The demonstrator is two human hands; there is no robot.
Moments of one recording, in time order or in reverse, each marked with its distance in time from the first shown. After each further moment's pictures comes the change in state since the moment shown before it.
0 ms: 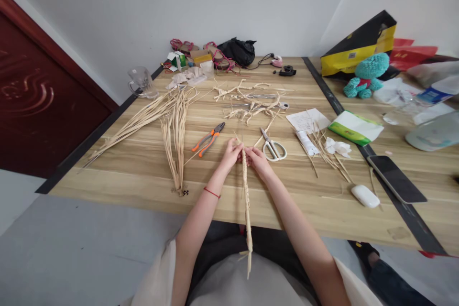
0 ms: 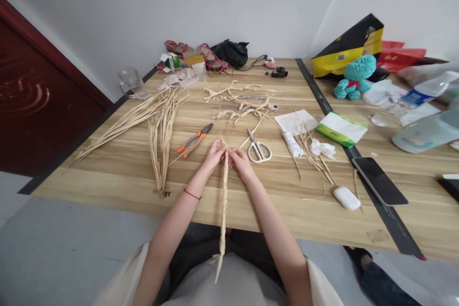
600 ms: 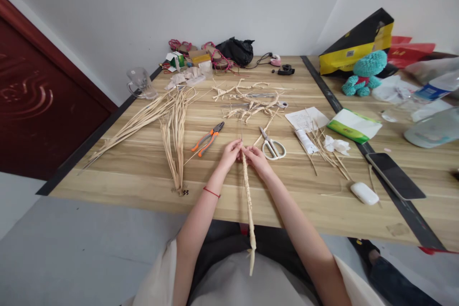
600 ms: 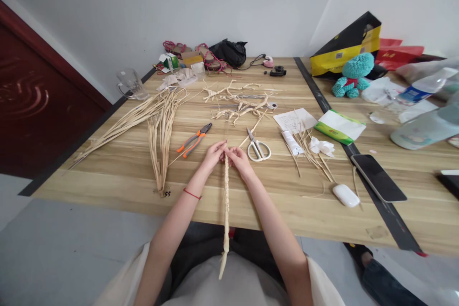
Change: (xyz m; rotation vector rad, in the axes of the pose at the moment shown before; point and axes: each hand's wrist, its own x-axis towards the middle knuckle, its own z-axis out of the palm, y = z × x) left_hand 0.002 0.003 -0.001 0.072 -0.042 0.025; right_hand -0.008 -0.009 0.006 -0.062 -0.009 -0.071
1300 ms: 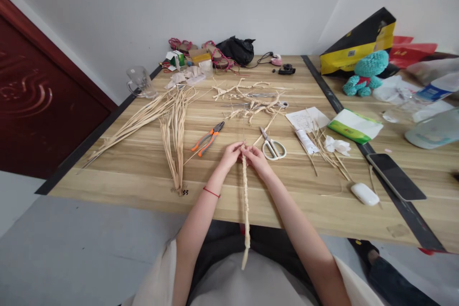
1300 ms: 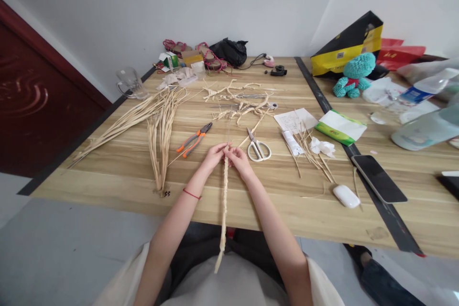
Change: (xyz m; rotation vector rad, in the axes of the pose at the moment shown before) left_hand 0.000 -0.004 -0.003 0.049 -0.038 -0.015; right_hand -0.001 -0.001 0.002 -0.029 -0.007 -0.013
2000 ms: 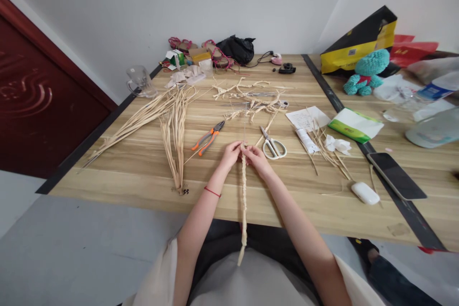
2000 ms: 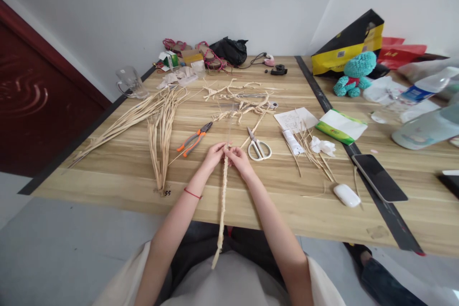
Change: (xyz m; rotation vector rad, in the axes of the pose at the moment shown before) left_hand -0.001 0.002 0.001 0.040 0.032 0.043; right_hand -0.001 -0.001 0.001 0.001 -0.003 0.006
